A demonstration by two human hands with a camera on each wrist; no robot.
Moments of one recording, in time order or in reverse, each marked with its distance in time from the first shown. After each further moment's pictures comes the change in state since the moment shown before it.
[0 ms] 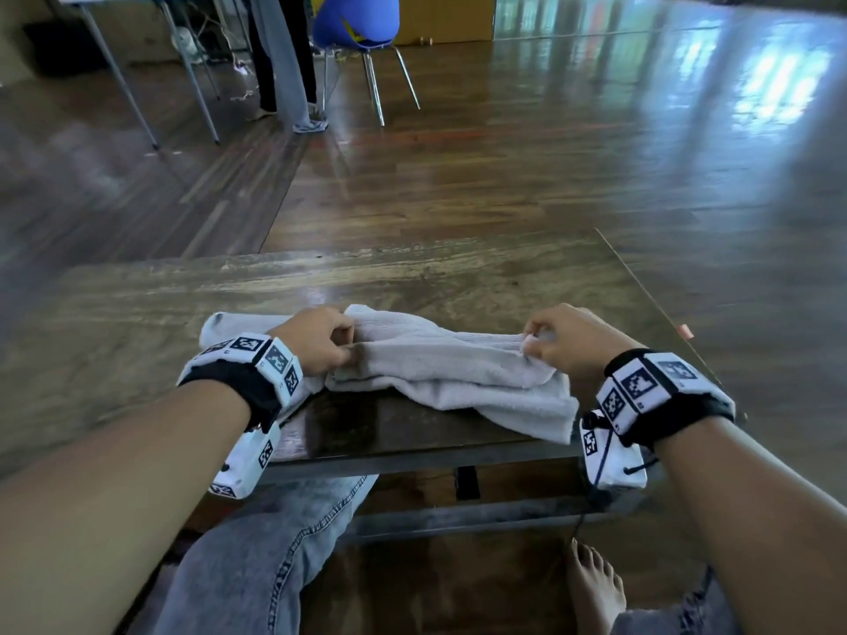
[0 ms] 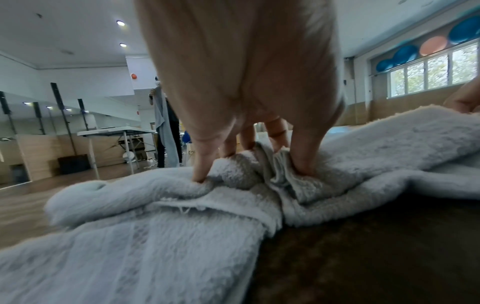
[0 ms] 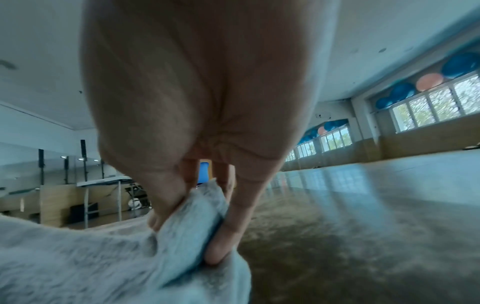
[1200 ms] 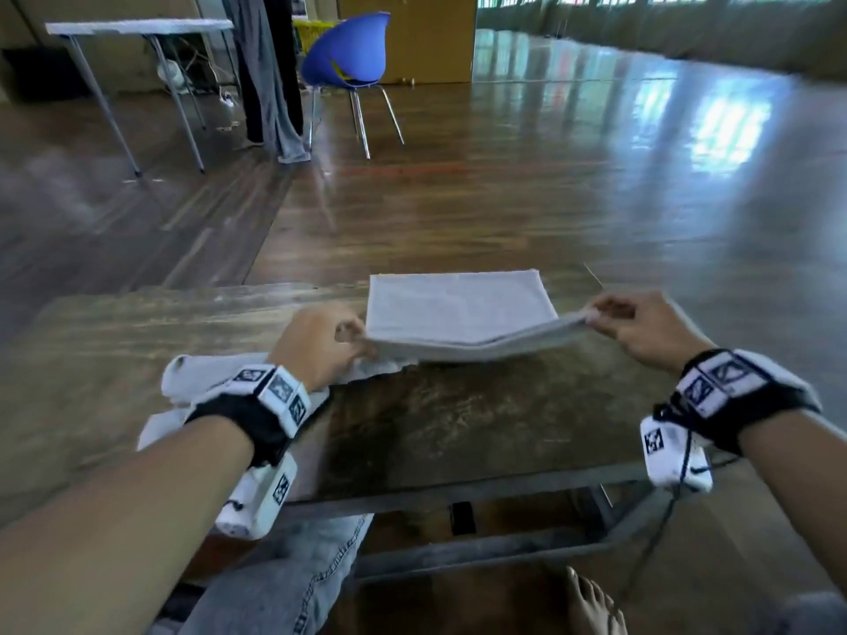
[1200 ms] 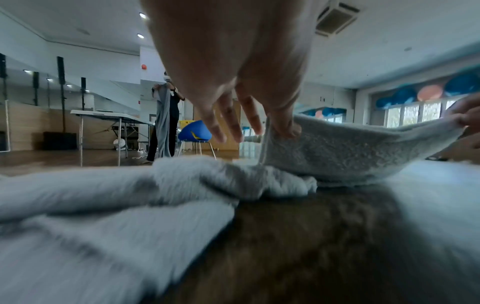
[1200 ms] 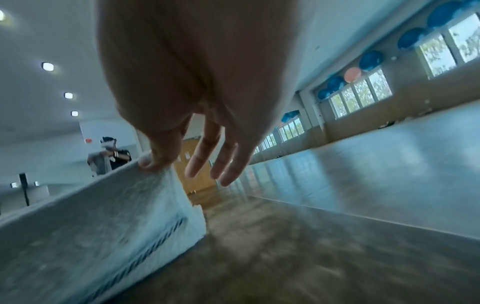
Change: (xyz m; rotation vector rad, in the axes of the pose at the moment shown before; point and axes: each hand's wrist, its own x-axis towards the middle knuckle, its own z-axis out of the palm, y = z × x) left_hand 0.008 0.003 -0.009 -0.192 0.490 0.159; right_hand 0.018 0.065 -0.049 0.299 0.435 -0.113
